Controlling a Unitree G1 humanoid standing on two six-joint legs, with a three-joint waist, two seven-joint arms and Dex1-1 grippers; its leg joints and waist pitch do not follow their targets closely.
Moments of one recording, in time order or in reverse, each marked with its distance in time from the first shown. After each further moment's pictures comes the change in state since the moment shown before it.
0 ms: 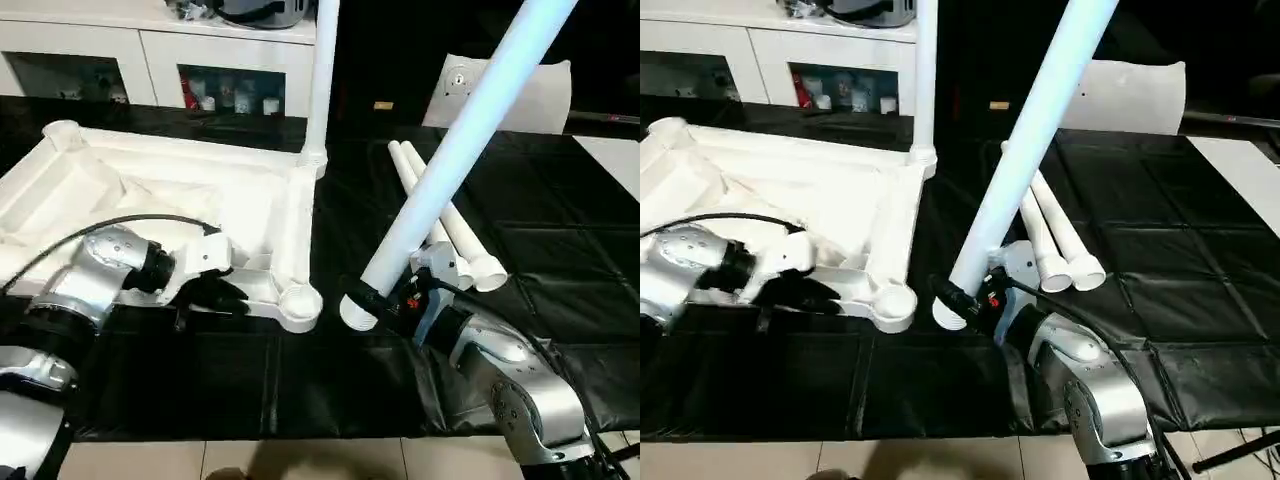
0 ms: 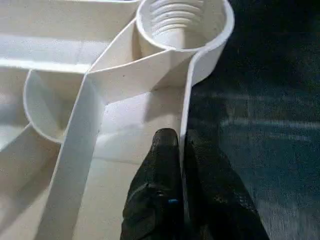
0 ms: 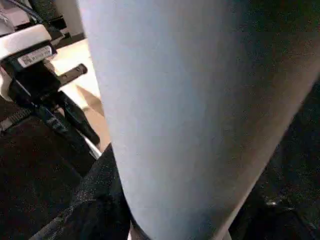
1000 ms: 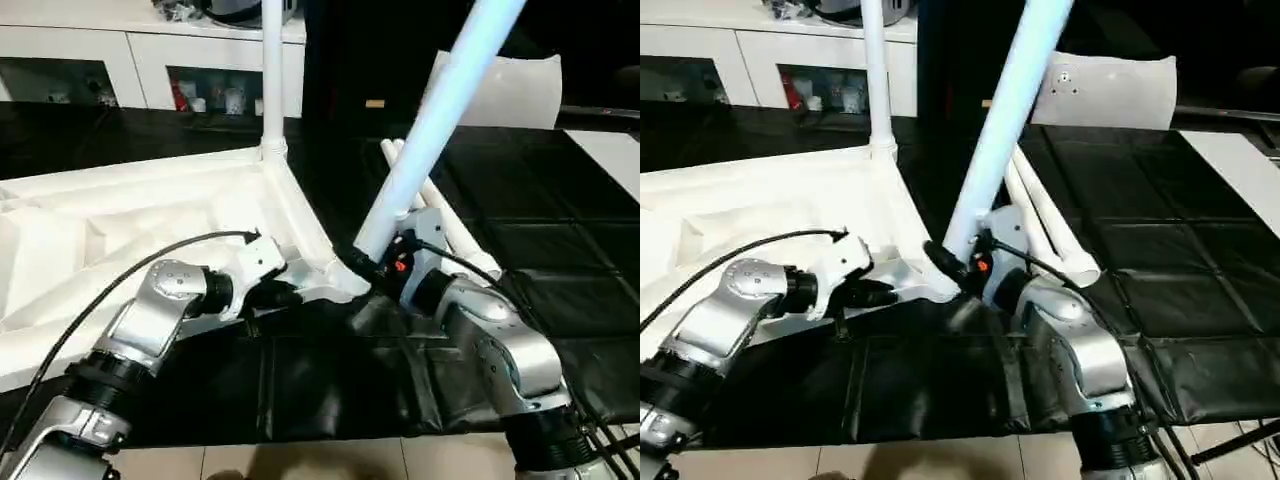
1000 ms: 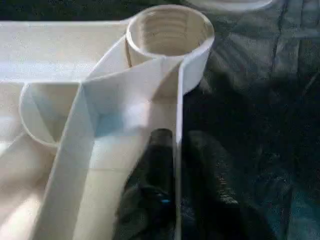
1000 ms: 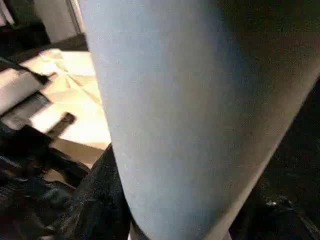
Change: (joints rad) left arm 0.192 -0.192 0.072 -0.354 -0.014 0.331 0.376; right arm -0.183 0.028 -0.001 0.147 -0.047 -0.013 -0.060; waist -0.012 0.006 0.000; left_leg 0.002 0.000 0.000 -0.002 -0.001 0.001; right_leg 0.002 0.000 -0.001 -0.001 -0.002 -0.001
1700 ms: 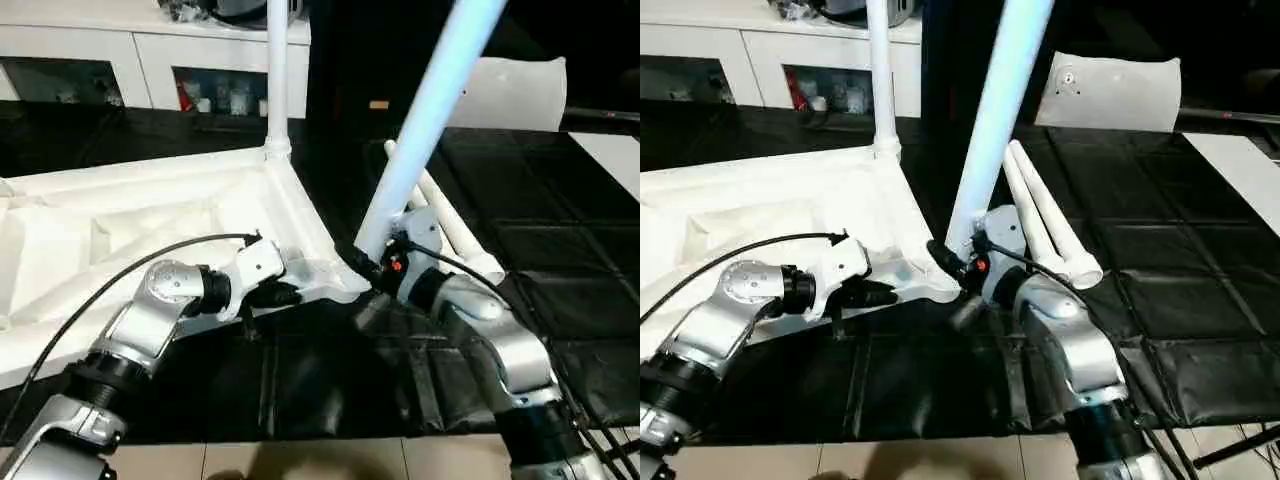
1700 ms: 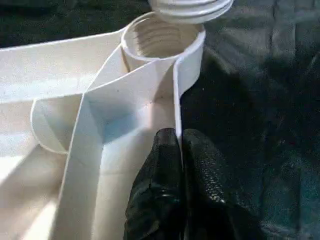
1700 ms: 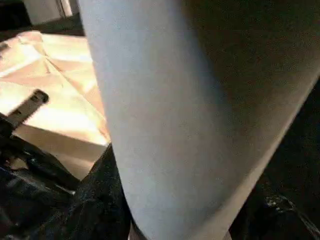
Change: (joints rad) left arm -0.017 0.025 -0.032 0.080 0.035 -0.194 -0.005; right arm -0.034 0.010 0.021 0.084 -0.075 -0.041 -0.030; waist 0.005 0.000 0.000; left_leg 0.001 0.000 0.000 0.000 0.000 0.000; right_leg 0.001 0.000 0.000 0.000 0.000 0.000
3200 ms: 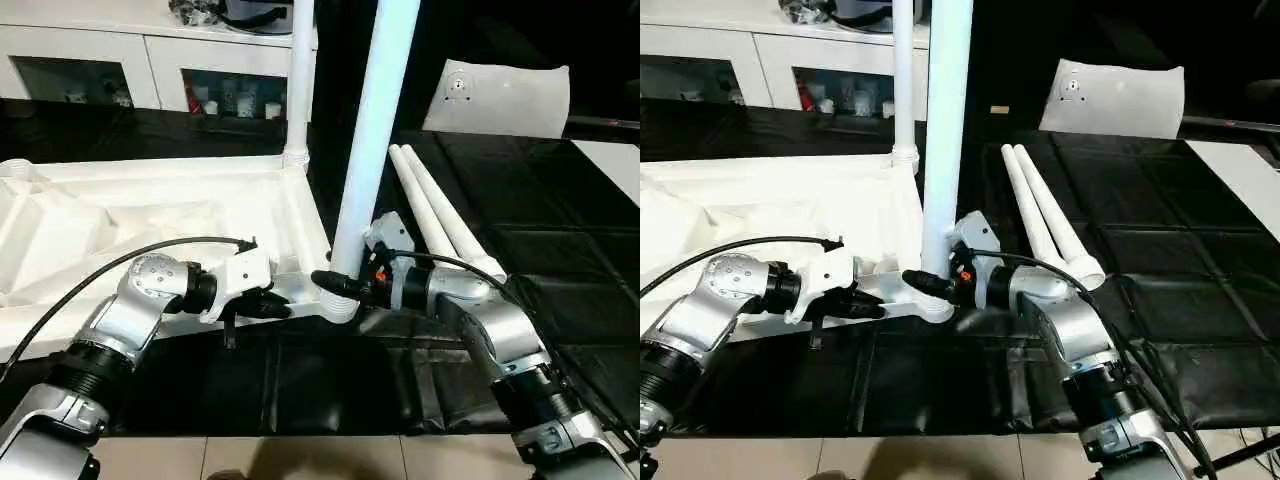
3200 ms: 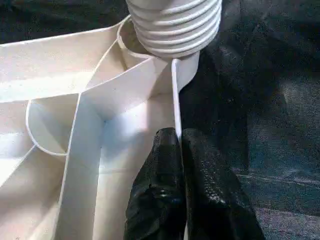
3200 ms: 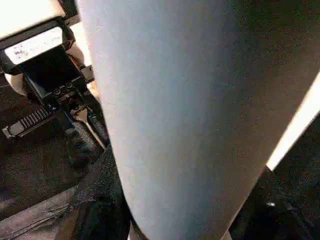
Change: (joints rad) left arm -0.033 0.068 -0.020 0.068 -0.024 -0.098 -0.192; right arm -0.118 -0.069 0.089 0.179 -0.002 -0.049 0.348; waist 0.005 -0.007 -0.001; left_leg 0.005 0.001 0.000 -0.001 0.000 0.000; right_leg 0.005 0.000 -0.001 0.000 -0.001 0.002
